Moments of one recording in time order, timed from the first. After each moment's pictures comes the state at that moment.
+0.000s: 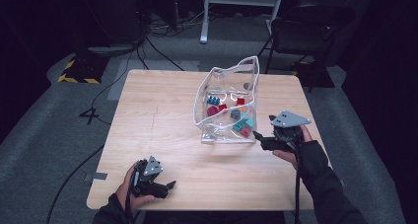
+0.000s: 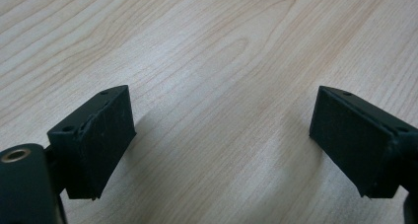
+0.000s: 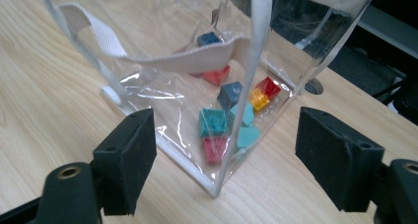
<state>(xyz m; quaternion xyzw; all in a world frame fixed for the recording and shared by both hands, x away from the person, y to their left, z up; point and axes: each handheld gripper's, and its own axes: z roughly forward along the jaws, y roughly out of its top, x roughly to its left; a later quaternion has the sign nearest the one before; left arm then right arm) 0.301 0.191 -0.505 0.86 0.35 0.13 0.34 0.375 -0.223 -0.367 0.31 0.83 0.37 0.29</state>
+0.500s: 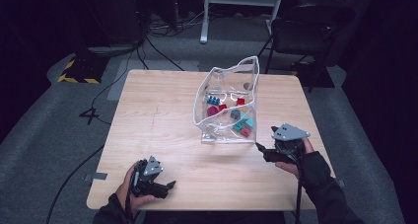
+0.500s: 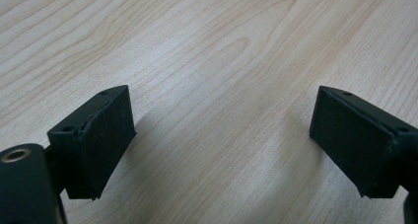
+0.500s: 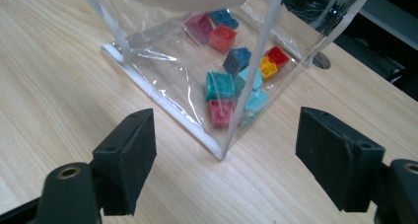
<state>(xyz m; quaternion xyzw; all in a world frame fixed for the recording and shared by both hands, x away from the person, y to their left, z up) 0.301 0.191 -0.505 0.86 0.35 0.13 0.34 0.359 -0.233 -0.395 0.30 0.84 0.35 0.29</state>
